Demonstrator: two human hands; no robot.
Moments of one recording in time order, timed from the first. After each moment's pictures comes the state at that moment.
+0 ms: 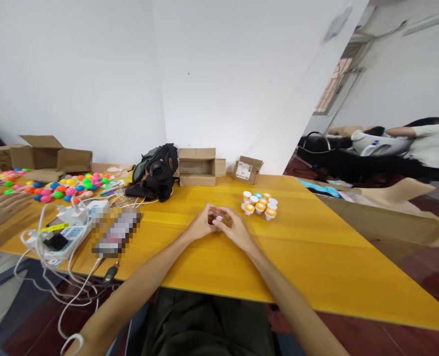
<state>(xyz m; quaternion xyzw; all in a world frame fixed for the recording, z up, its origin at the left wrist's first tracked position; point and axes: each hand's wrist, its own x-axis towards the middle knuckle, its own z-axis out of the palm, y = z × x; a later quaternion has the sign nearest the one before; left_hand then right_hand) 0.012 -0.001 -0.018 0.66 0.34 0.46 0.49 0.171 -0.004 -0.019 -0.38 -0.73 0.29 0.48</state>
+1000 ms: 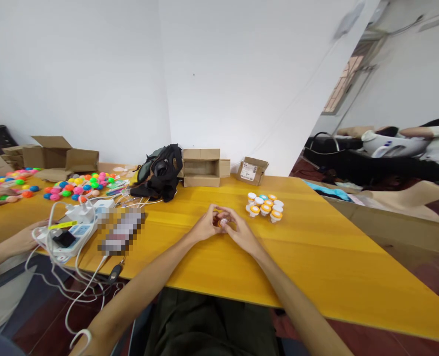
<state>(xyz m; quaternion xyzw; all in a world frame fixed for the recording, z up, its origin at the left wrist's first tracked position) 0.013 0.000 -0.024 0.67 0.34 0.44 0.48 0.173 -0.004 -0.023 -0.34 -0.74 0.35 0.47</state>
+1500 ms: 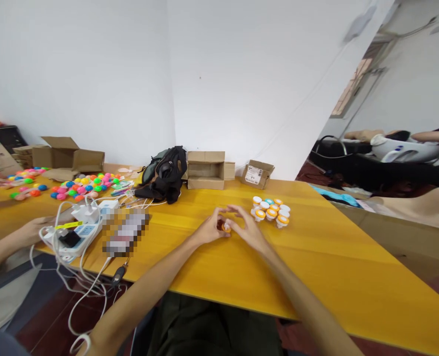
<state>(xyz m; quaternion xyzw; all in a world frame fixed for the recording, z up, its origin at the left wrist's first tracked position) 0.013 0.003 -0.029 0.66 0.35 0.43 0.50 0.184 0.010 -0.012 -0.34 -0.75 0.30 0.48</state>
